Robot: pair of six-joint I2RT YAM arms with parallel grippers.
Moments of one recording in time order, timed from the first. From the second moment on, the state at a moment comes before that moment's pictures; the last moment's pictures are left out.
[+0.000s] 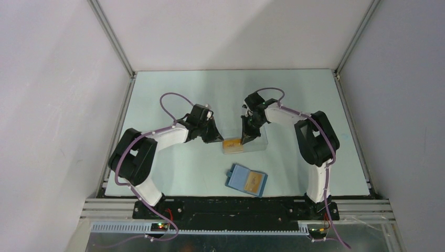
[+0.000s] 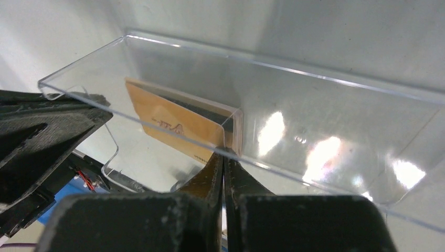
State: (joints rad) left arm -0.52 1.67 0.91 -0.14 0.26 -0.80; right arm 0.54 1.99 1.39 -0.67 -0.37 0.50
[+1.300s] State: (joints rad) left arm -0.53 1.68 0.91 -0.14 0.27 -0.80; right arm 0.60 1.87 1.38 -0.56 -0.53 0.58
